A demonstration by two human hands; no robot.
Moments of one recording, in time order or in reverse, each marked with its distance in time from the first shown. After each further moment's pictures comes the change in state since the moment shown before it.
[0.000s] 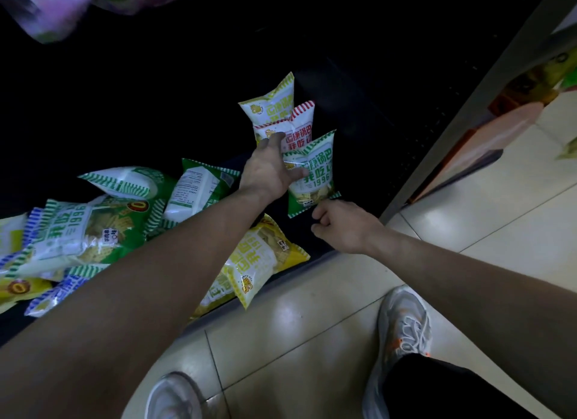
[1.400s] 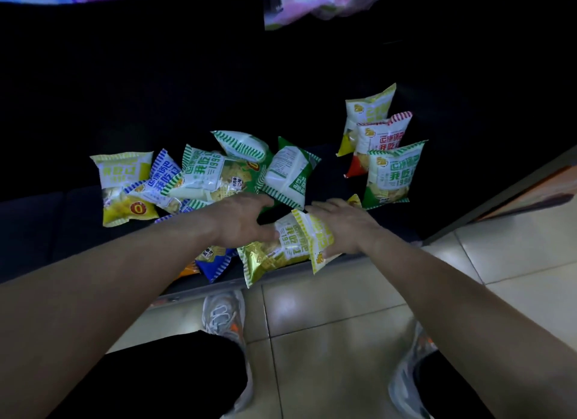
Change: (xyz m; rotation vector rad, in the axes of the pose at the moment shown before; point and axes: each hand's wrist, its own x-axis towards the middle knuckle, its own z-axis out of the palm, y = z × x) left_hand -0.191 -0.119 -0.176 0.243 -0.549 -0.129; right_hand 0.016 -0.111 0.079 -0.592 -0.193 -0.398
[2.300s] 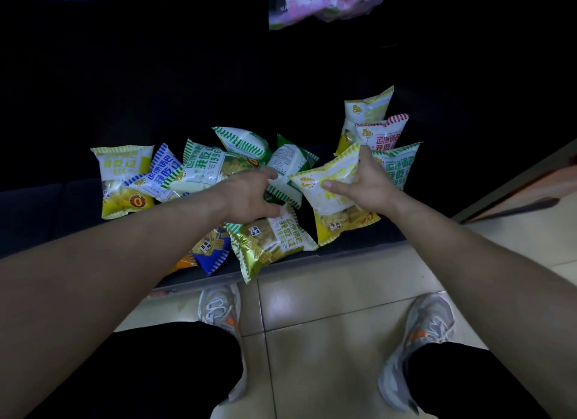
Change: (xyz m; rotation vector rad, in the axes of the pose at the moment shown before) left_hand 0.007 0.011 -0.015 -0.119 0.147 0.015; right_hand -0.032 0.016 -0.073 0.771 0.412 0.257
